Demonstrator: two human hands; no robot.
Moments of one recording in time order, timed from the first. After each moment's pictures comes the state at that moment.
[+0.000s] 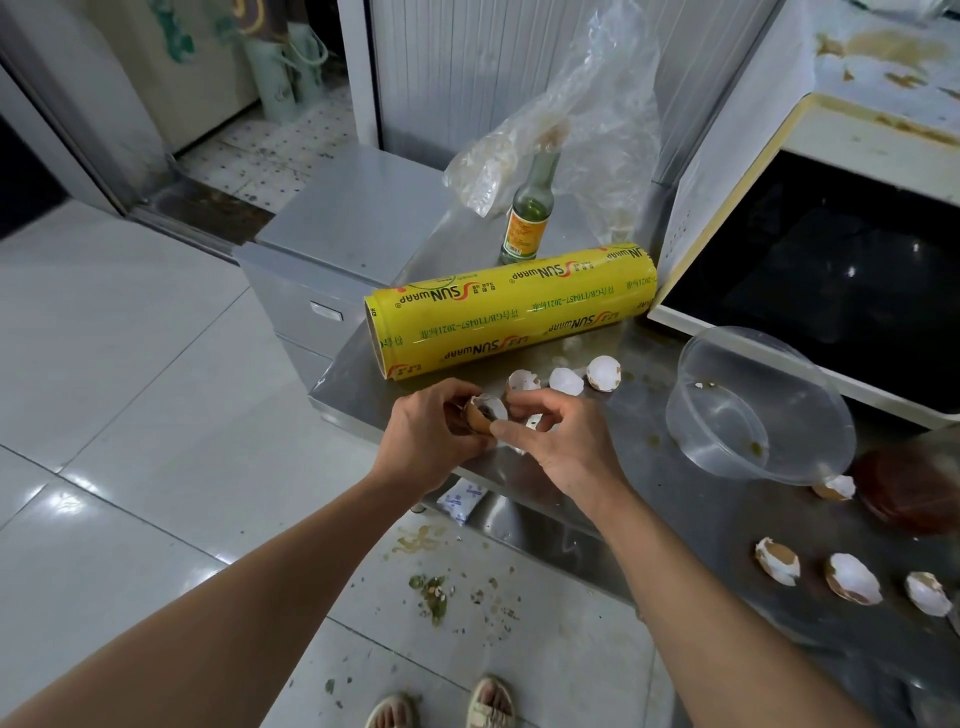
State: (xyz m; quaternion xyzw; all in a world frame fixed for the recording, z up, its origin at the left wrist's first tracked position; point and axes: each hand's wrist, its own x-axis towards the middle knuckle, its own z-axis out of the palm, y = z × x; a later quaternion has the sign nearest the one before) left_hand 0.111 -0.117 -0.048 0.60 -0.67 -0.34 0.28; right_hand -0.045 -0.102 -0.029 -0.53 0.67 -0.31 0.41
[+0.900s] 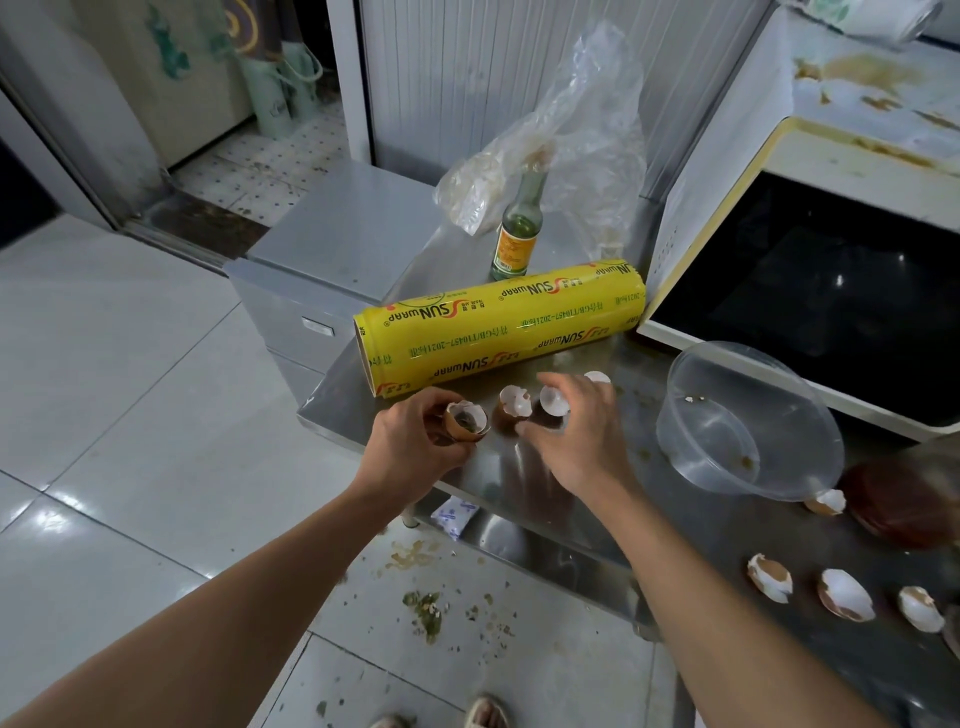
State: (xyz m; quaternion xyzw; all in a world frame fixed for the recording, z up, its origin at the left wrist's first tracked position) left_hand 0.114 -0.123 -0.045 0.61 -0.65 -0.35 0.28; right_hand -0.068 -0.122 -0.036 -0.63 0.71 -0.24 0.20
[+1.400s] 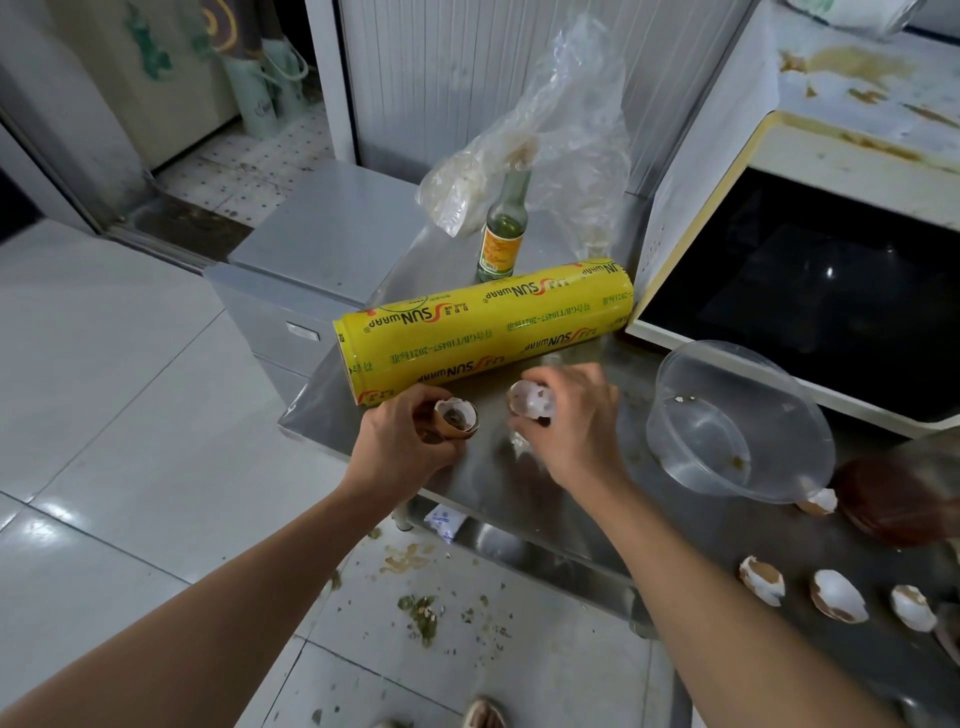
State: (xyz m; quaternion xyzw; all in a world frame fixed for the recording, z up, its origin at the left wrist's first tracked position) left_hand 0.109 -0.133 -0.046 0.61 -0.66 -0.33 0.28; right_hand -0.075 -0.134 -0.041 -0.68 0.68 -0.27 0.07
